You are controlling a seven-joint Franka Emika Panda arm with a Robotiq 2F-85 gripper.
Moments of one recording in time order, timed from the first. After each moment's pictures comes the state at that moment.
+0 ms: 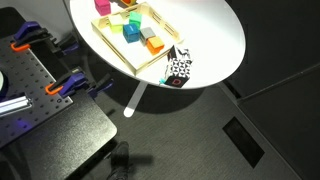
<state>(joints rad) 0.39 0.57 -0.04 -1.86 -0.39 2.22 0.45</state>
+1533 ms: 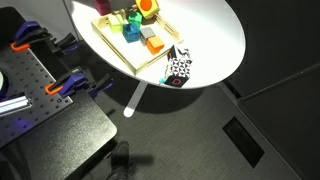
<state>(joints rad) 0.19 0.11 -0.04 -2.27 -0.38 2.25 0.51</state>
